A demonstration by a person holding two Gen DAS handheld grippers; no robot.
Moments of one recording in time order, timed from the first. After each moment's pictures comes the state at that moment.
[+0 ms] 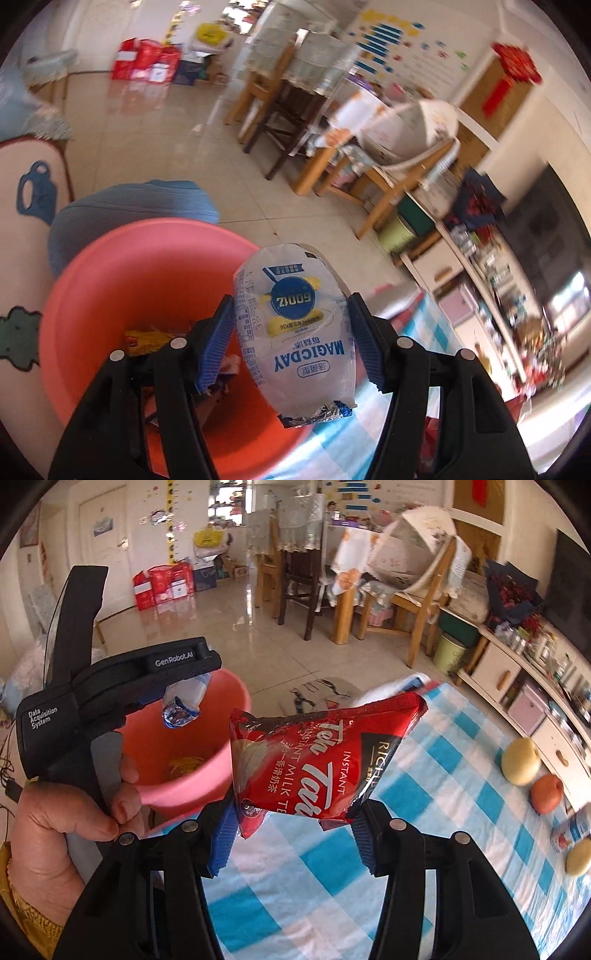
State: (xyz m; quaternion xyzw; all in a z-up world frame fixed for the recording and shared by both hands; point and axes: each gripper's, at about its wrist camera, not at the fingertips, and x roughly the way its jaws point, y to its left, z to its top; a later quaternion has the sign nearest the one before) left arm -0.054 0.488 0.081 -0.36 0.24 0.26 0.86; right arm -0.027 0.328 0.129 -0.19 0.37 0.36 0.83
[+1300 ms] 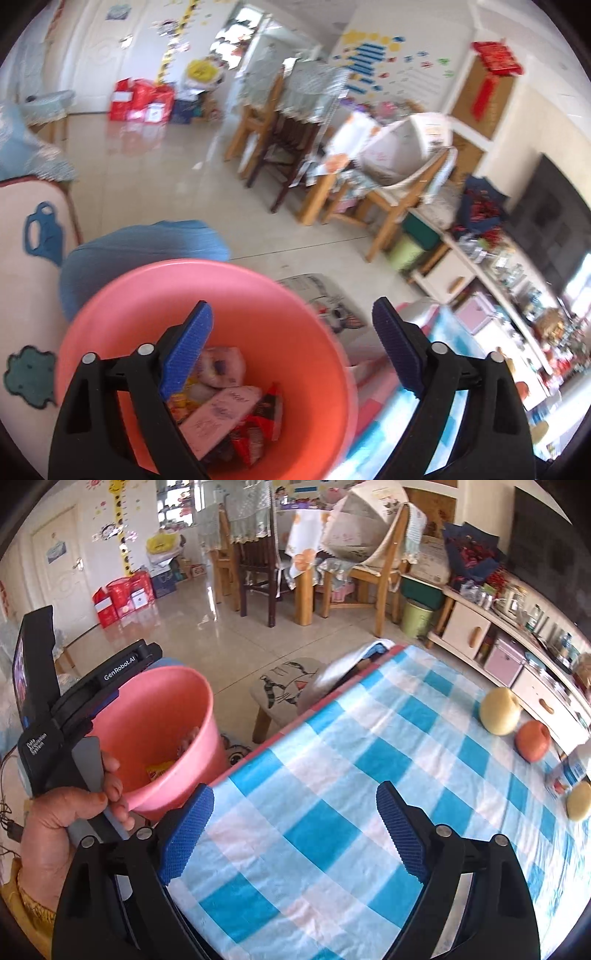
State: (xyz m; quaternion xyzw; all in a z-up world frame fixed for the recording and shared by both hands) left arm -0.054 0.481 0.088 -0.28 0.20 0.26 0.91; right arm -0.019 0.275 0.127 -0.12 0.41 0.27 0.86
